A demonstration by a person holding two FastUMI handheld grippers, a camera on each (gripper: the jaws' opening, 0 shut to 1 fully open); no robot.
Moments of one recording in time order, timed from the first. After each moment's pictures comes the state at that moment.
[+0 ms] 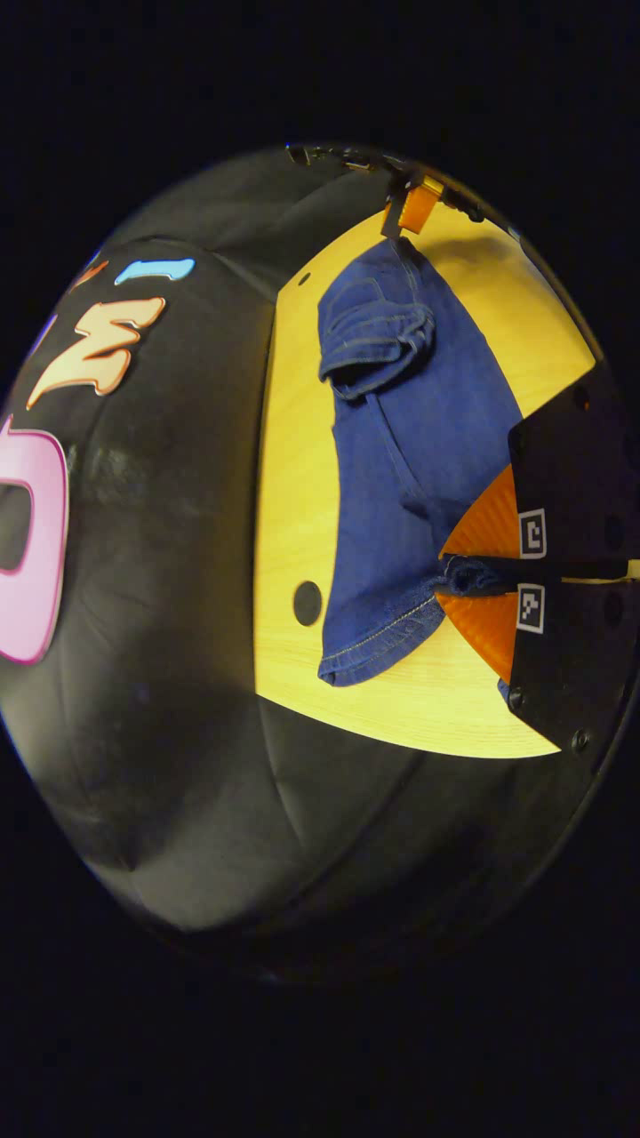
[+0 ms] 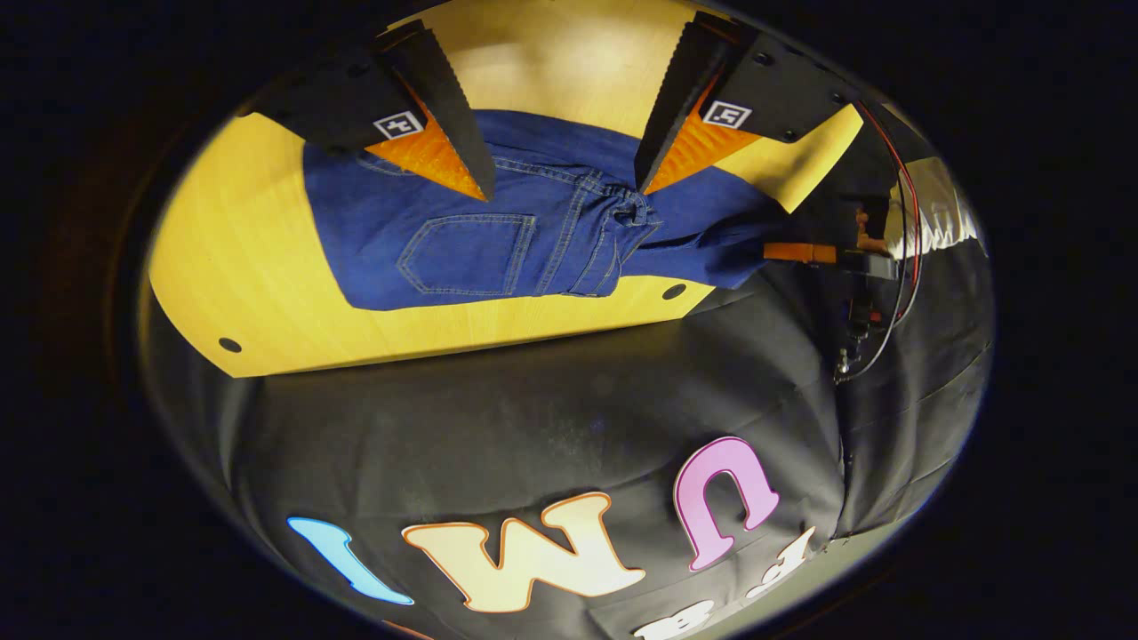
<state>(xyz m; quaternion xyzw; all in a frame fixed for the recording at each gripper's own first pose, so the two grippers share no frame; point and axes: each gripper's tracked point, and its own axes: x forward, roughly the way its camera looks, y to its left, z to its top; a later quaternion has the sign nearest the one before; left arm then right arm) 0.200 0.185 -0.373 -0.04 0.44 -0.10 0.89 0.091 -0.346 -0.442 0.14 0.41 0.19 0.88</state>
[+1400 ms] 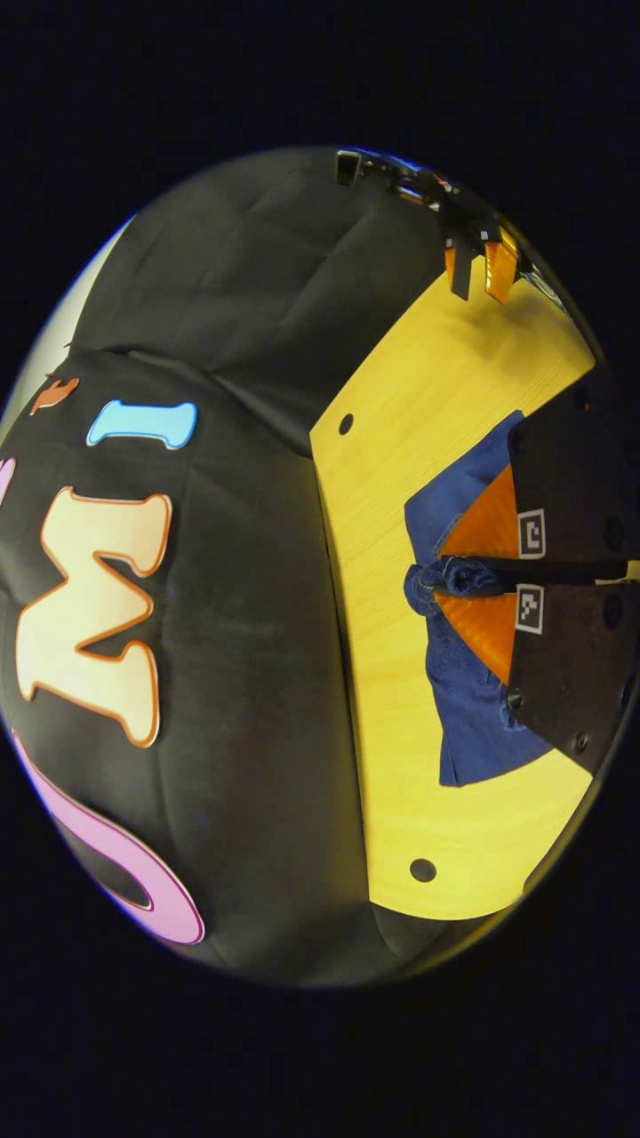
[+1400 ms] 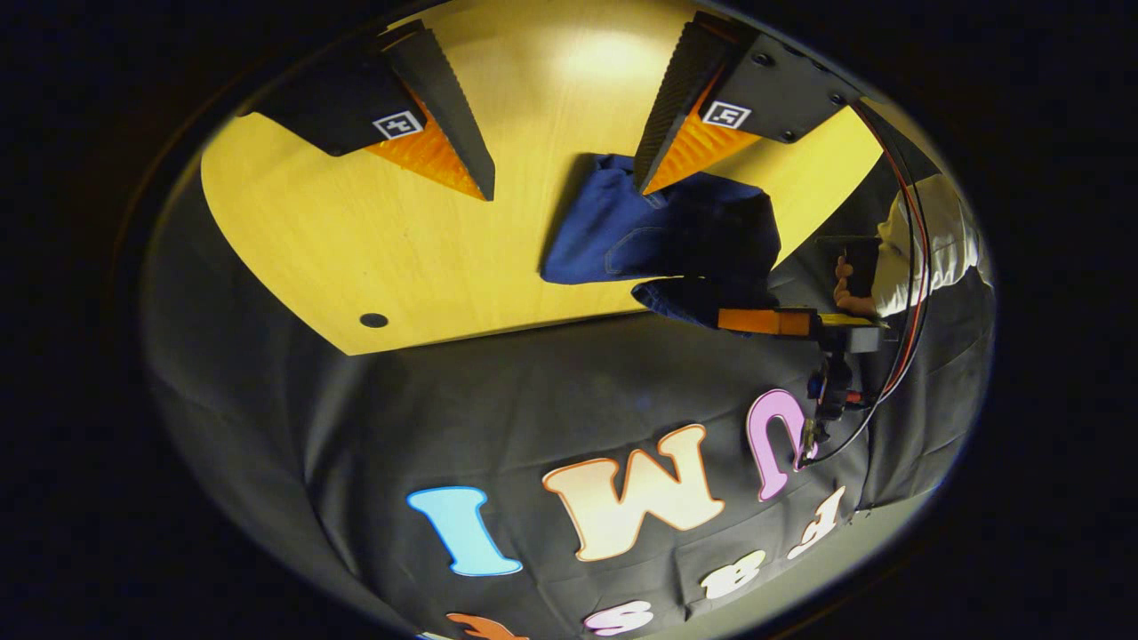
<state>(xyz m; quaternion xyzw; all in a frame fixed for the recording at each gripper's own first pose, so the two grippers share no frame) 0.244 -0.183 -0.298 -0.04 0.37 -0.24 0.89 0.067 -0.596 -0.398 0.13 0.39 0.12 0.90</state>
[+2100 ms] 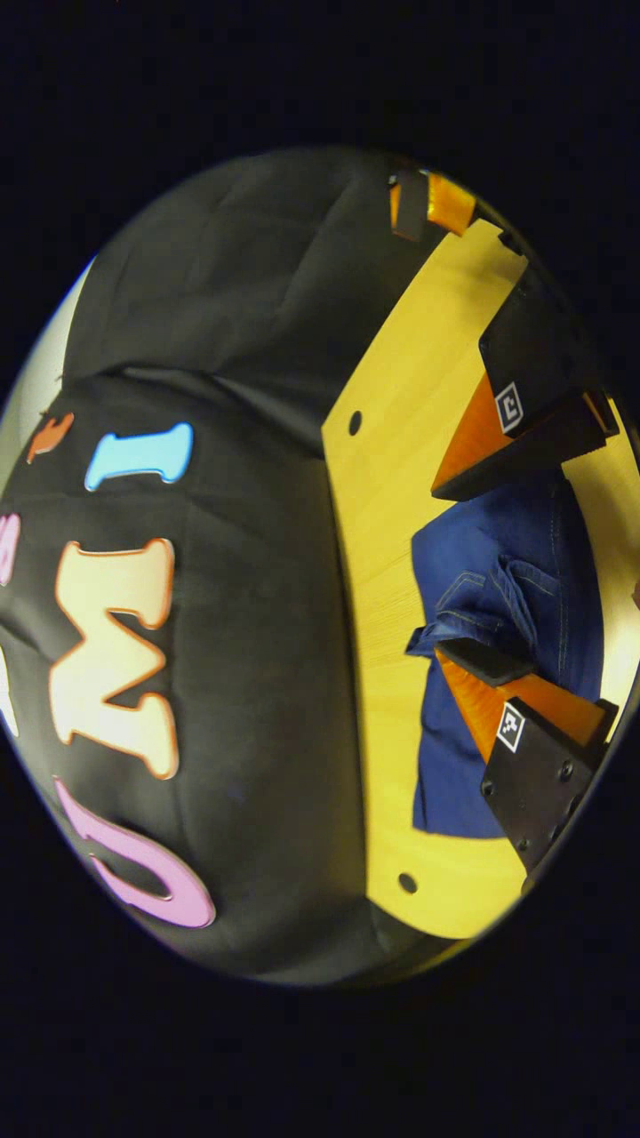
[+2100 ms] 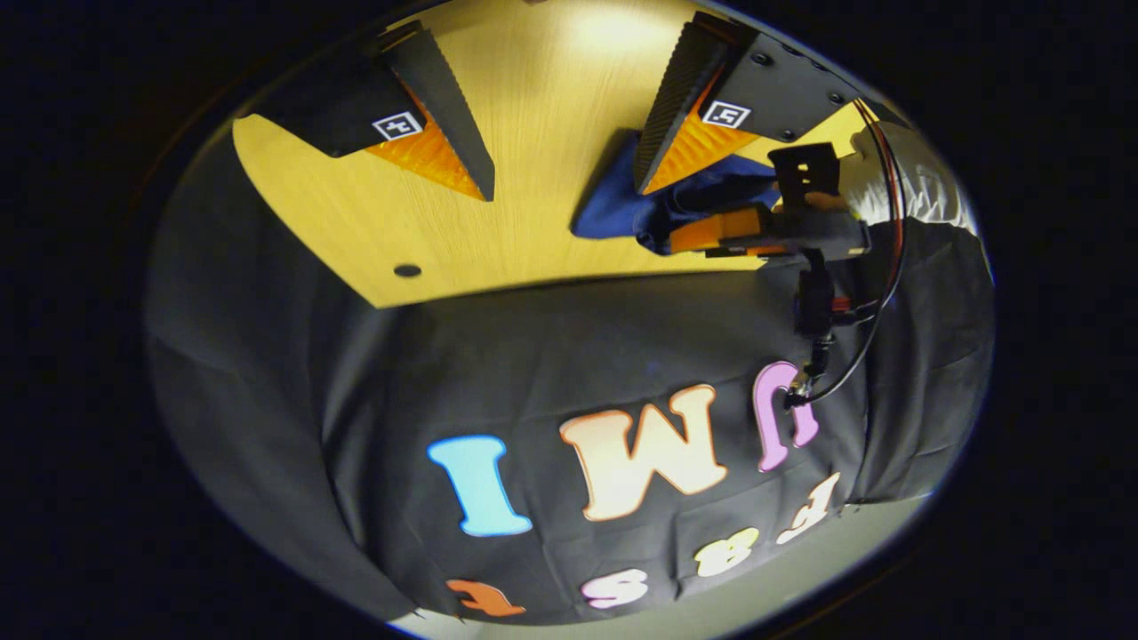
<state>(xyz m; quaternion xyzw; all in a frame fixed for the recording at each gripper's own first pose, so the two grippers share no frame) 0.204 -0.239 -0.286 -0.01 0.26 -0.18 0.95 0.102 -0.612 -0.345 0.10 0.29 0.12 0.94</state>
